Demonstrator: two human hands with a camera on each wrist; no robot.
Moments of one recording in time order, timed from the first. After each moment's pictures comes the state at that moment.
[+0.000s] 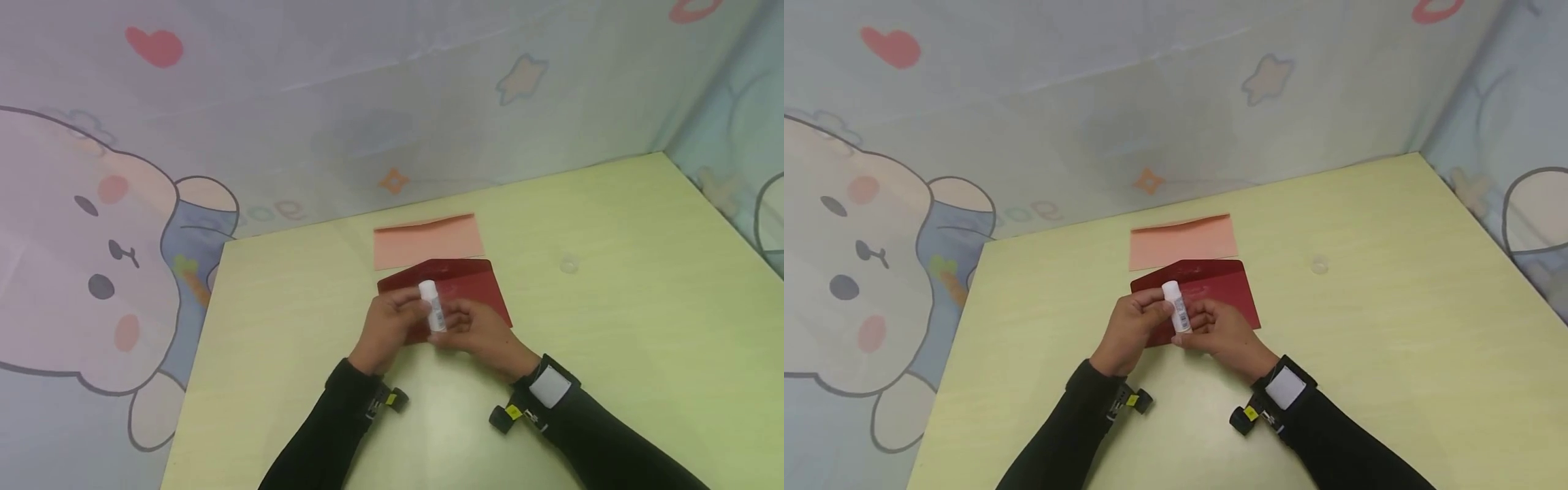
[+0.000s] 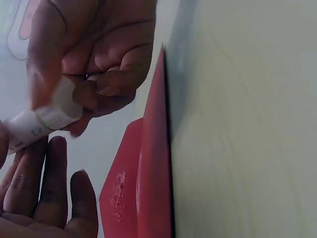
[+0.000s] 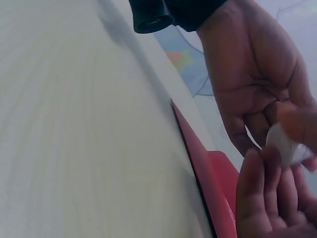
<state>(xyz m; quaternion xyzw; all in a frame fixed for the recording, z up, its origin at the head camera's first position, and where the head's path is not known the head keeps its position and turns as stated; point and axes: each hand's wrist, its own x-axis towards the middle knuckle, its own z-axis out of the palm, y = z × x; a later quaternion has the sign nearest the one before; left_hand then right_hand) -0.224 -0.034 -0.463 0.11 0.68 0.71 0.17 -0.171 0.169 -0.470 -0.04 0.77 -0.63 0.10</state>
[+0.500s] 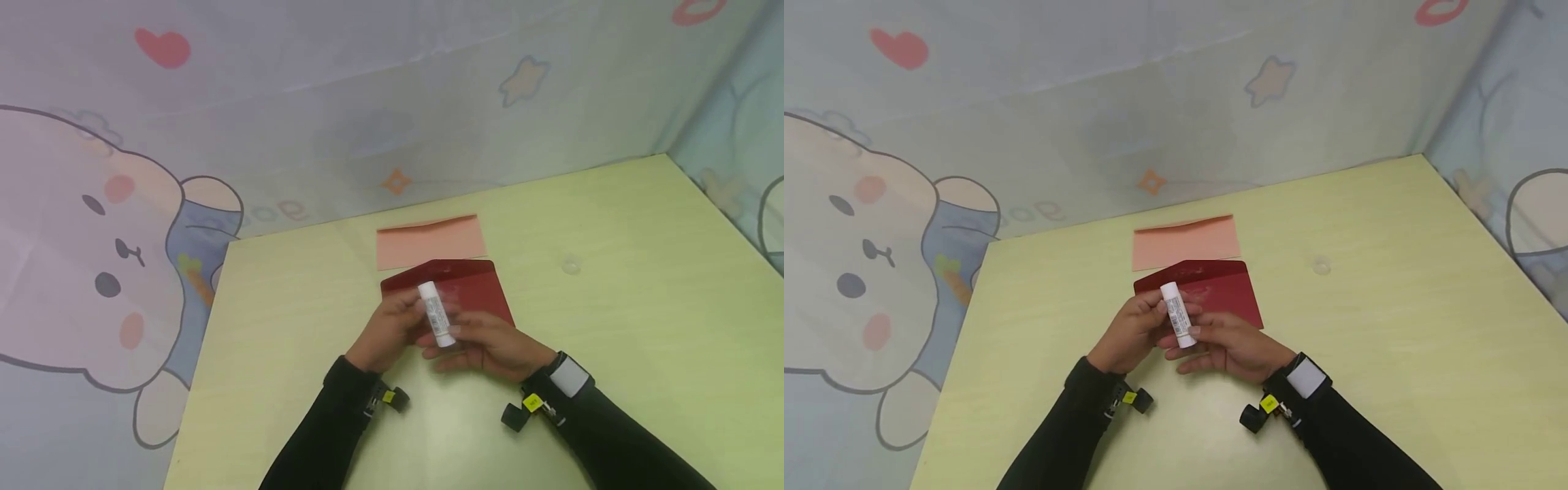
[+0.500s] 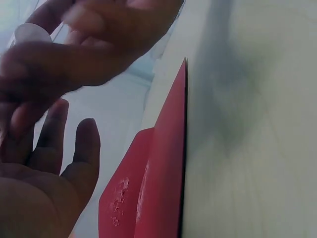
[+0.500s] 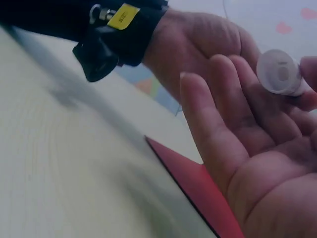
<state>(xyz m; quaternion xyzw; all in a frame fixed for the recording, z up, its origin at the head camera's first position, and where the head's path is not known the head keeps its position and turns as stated) -0.226 -0.044 -0.460 0.22 0.59 0.72 0.30 -0.172 0.189 -0.480 -0.20 0.43 -0.82 0.31</state>
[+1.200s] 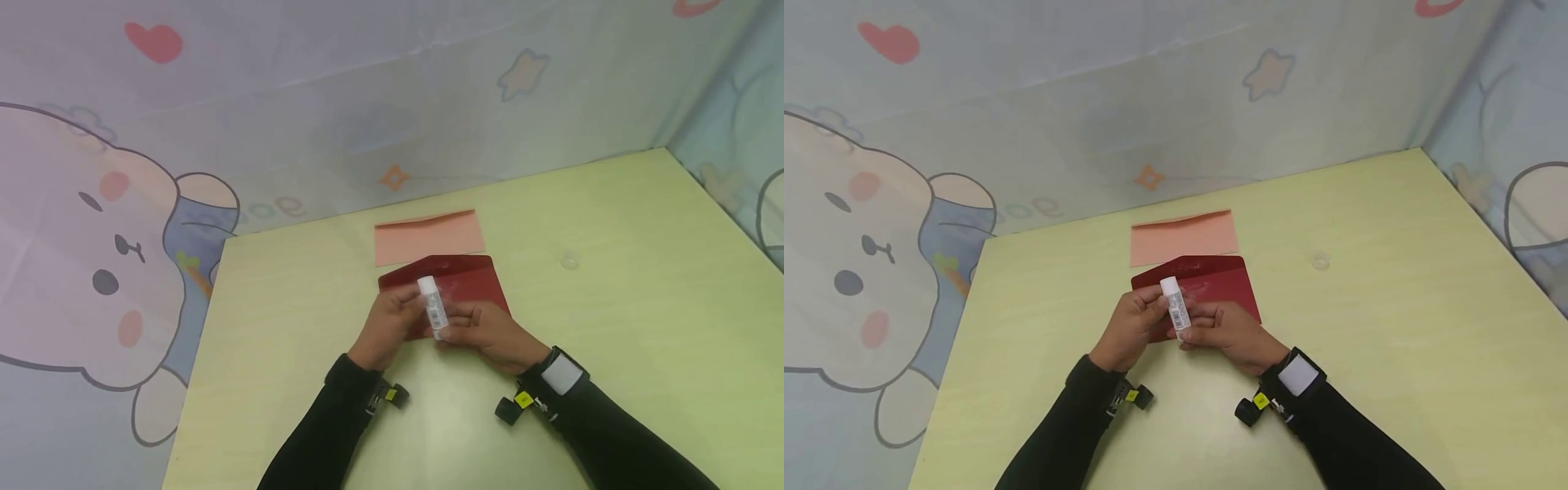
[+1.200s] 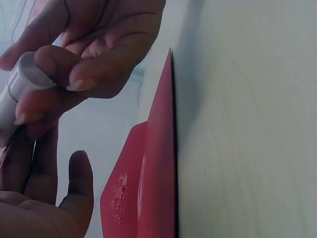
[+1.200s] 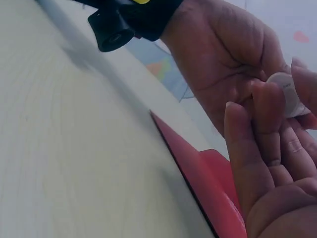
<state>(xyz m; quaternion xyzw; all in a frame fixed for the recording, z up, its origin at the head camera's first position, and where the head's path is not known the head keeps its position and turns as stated) -0.221 -0.037 -0.456 0.13 0.66 0.71 0.20 -0.172 0.187 -0.477 -0.11 0.63 -0.74 0.21</state>
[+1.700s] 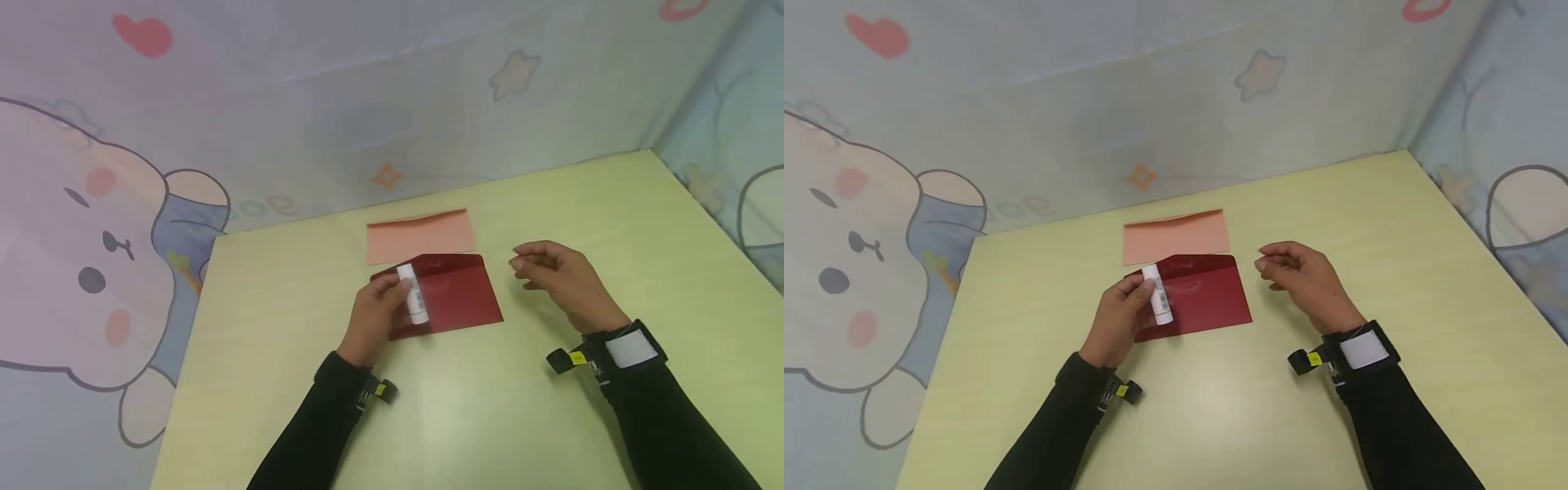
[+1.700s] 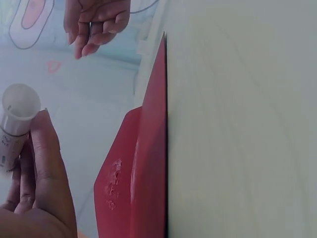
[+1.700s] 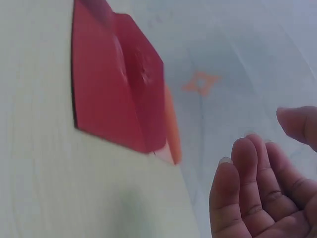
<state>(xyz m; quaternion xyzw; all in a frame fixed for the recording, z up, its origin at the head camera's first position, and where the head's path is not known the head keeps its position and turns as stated) -0.228 -0.045 -0.457 0.04 0.65 0.74 0.19 -0.181 0.288 -0.429 0.03 0.80 -0.60 0.03</state>
